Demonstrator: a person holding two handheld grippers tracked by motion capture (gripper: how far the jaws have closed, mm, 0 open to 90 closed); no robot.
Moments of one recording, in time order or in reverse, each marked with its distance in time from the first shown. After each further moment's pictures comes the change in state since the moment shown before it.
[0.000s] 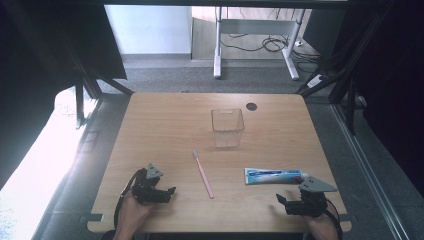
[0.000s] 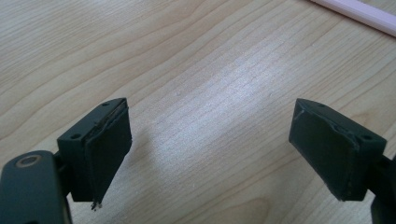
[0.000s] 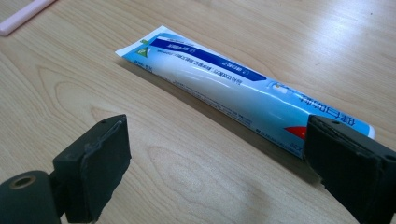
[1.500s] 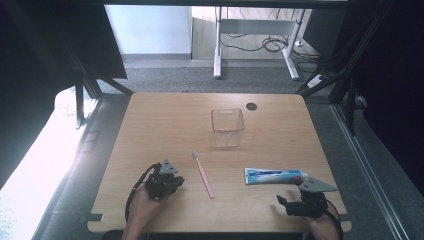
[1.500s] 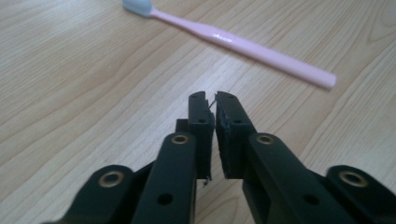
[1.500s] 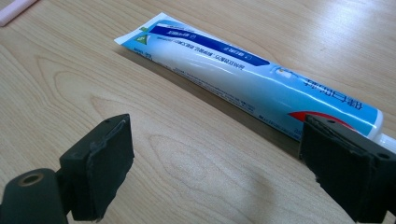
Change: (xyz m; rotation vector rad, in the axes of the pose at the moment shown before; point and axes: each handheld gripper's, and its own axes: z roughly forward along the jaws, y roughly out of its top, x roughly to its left) left arm -0.026 0.037 -0.001 -0.010 -0.150 0.088; right arm -0.001 -0.004 0.000 0.035 0.006 0.021
